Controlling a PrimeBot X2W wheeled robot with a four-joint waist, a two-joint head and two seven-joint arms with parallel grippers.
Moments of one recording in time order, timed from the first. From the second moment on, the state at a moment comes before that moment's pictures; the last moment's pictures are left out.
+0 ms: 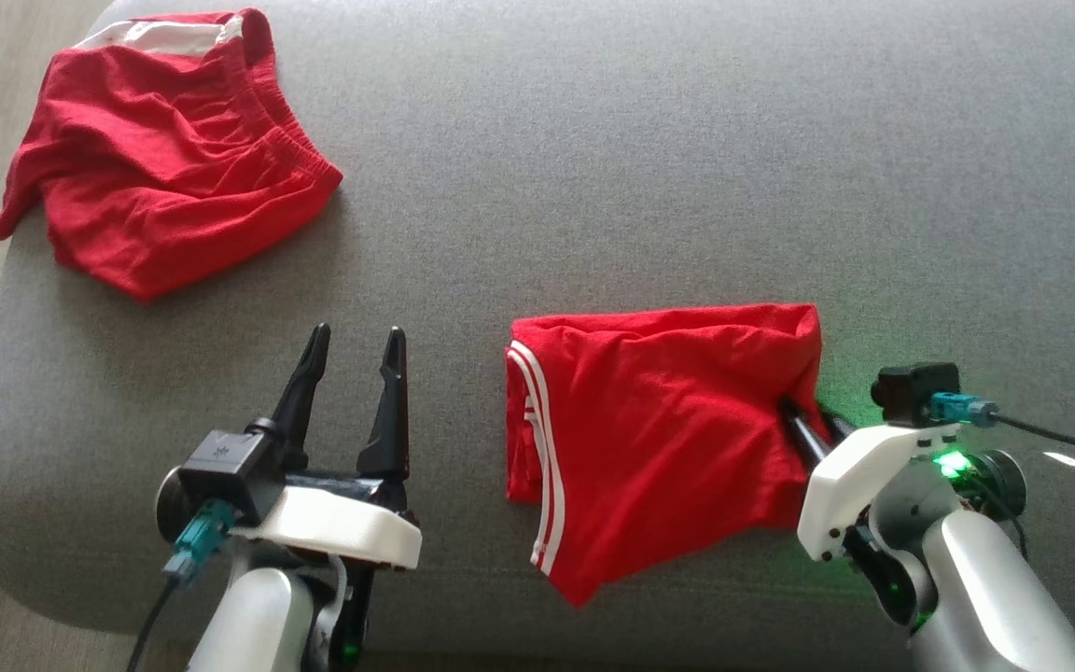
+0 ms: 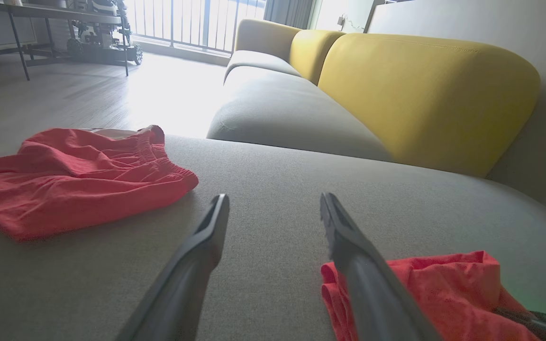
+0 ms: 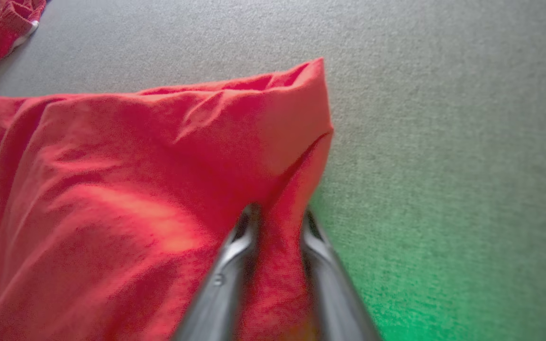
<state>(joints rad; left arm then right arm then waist) -0.09 0.05 -0.30 0.10 -0.27 0.04 -0.26 -0.24 -0.12 0.14 0.41 0.32 0.13 0.19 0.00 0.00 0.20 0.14</state>
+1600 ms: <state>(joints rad) -0.51 0.05 -0.35 0.10 -0.08 -0.08 -0.26 -0.85 -0.69 0.05 0.61 0.23 0.13 0.16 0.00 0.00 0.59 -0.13</state>
